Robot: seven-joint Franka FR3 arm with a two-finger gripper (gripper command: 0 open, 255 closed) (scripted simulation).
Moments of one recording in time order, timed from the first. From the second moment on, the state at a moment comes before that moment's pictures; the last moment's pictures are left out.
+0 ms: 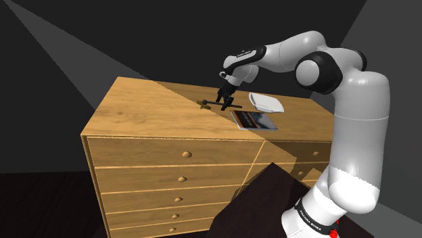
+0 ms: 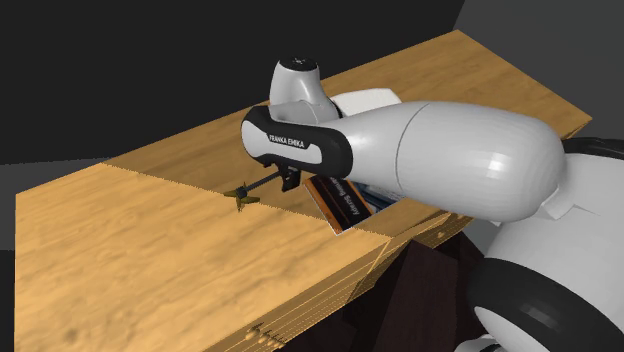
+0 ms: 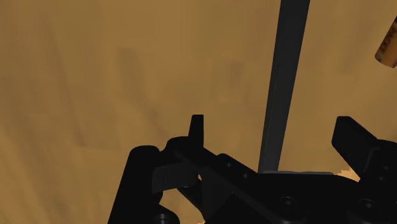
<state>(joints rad) 0.07 0.45 -0.42 -1.75 0.50 2.18 -1.71</state>
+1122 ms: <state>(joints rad) 0.07 0.44 -0.42 -1.74 0.50 2.17 -1.71</state>
